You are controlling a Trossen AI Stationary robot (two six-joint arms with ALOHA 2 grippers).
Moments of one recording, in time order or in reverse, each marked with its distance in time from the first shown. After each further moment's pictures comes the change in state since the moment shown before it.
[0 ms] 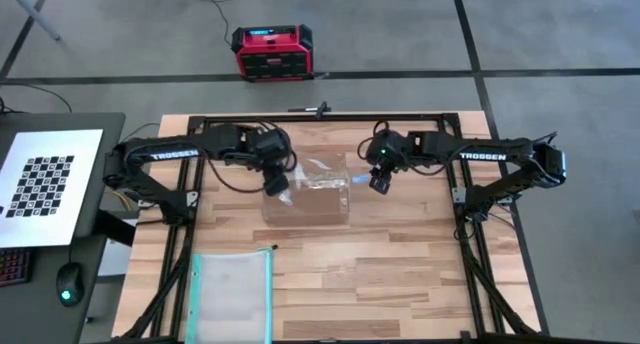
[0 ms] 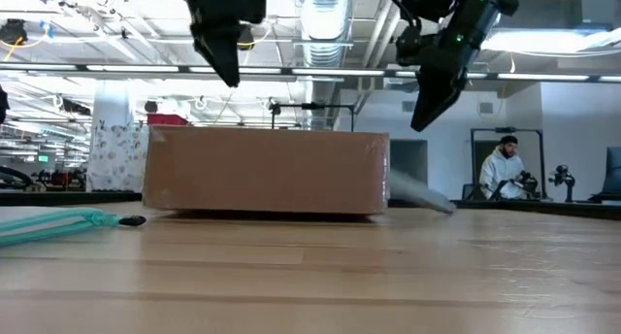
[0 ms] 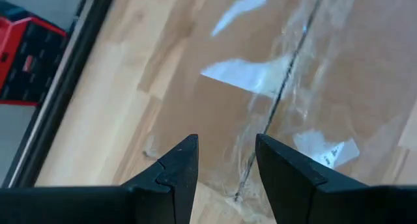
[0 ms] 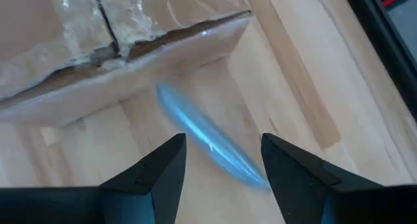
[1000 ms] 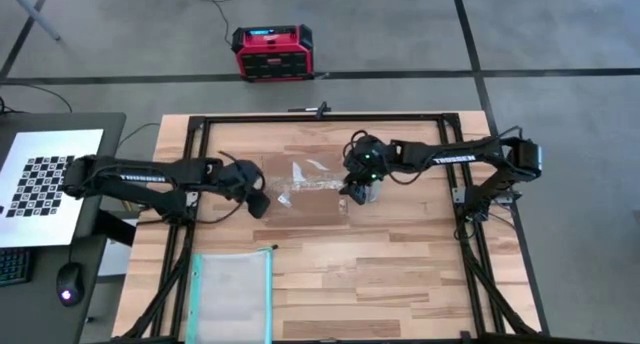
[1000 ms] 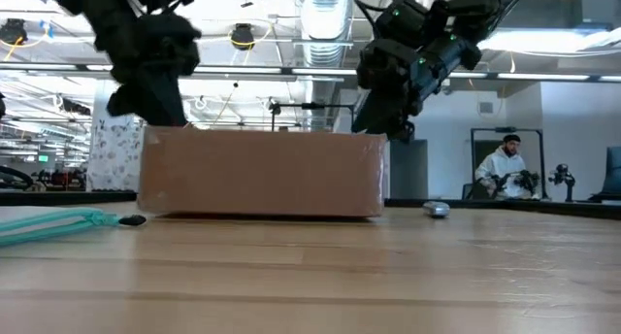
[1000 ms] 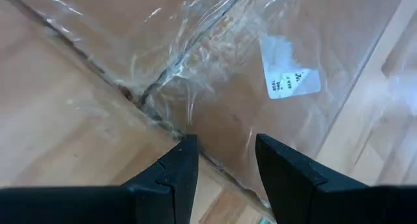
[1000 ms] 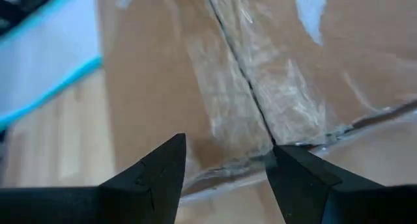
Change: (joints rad) left arm -0.096 -0.407 -0.722 0.514 0.238 -0.557; right arm 0.015 0.215 -0.091 0.555 -0.458 0.191
